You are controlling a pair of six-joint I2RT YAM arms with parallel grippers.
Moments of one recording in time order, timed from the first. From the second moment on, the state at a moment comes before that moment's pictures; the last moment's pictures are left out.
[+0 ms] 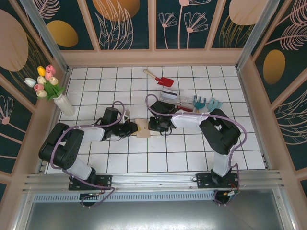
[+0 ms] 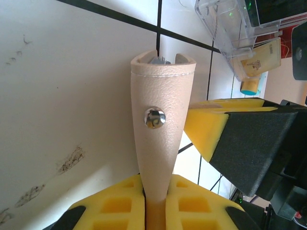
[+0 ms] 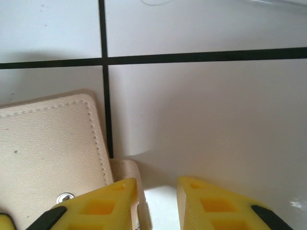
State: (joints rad) left arm -0.39 1.57 0.52 0.22 0.69 -0.84; right arm 0.83 1.85 1.09 -0.33 -0.08 0.83
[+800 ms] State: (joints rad) left arm -0.38 1.23 0.43 0.16 0.36 -1.01; right arm 0.91 1.72 1.19 -0.41 -0.03 0.75
